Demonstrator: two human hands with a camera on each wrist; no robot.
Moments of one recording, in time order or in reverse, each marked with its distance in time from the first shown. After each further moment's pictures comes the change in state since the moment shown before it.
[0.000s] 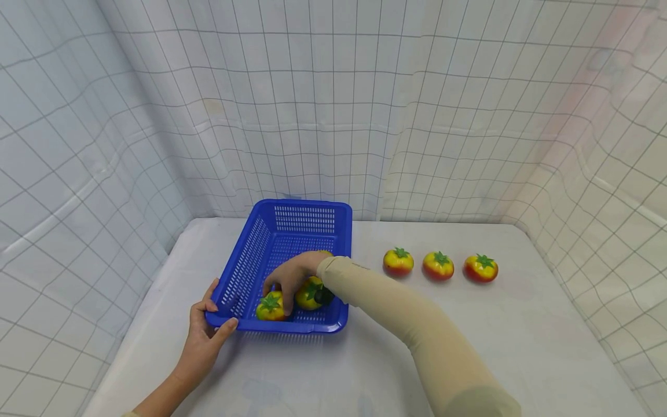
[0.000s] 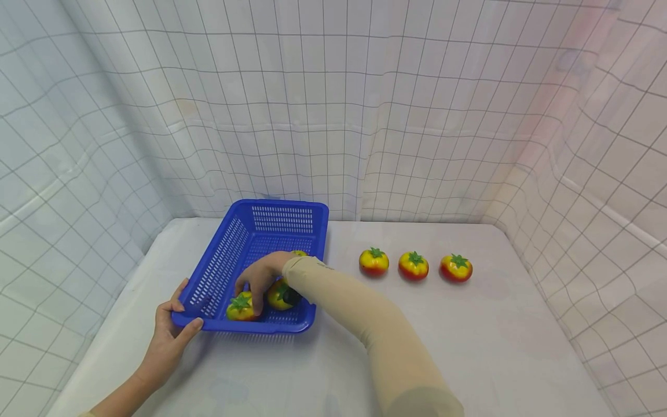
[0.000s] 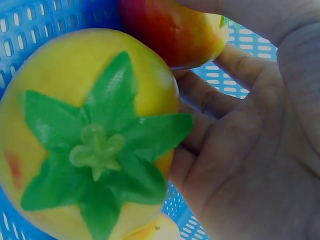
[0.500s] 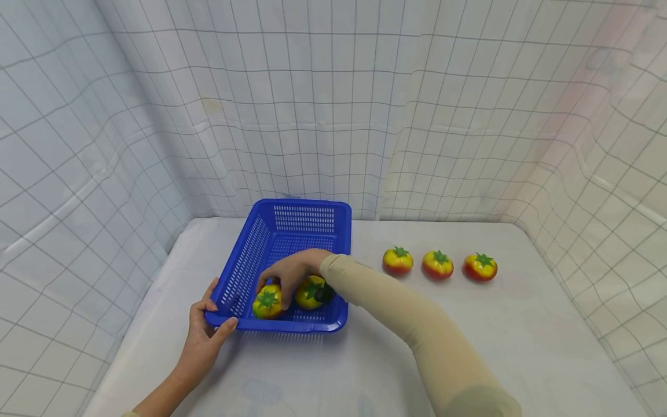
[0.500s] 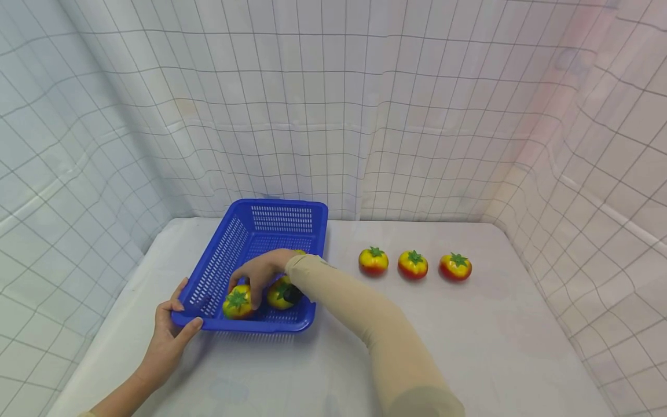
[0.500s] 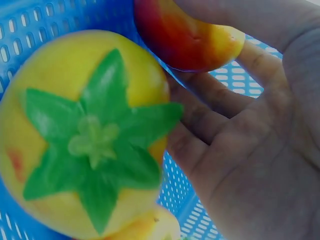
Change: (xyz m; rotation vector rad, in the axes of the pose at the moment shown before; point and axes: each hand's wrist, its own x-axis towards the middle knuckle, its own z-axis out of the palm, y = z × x) left_hand 0.000 0.002 0.001 0.016 -0.005 -0.017; right_hand -0.007 0.005 -0.003 0.102 0.071 -0.091
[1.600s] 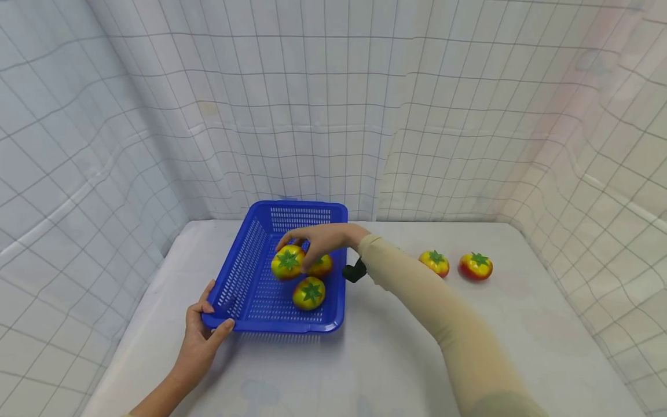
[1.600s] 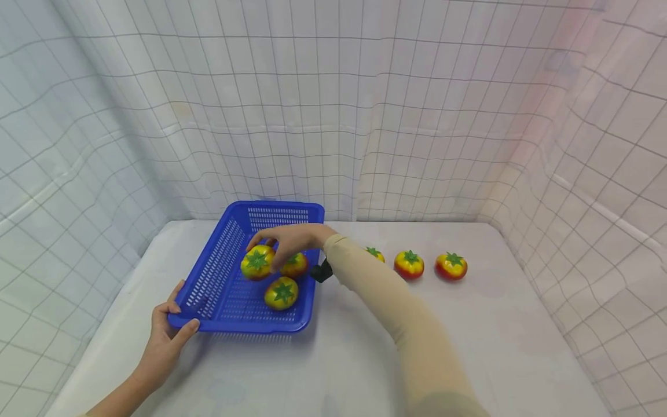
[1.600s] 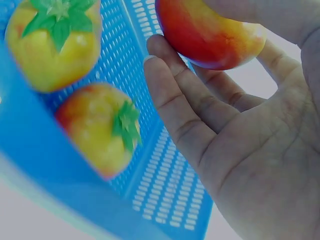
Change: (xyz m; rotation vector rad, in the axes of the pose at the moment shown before) left_hand 0.000 -0.002 0.000 0.010 0.002 0.016; right_hand -0.069 0.042 -0.044 0.178 0.220 -0.181
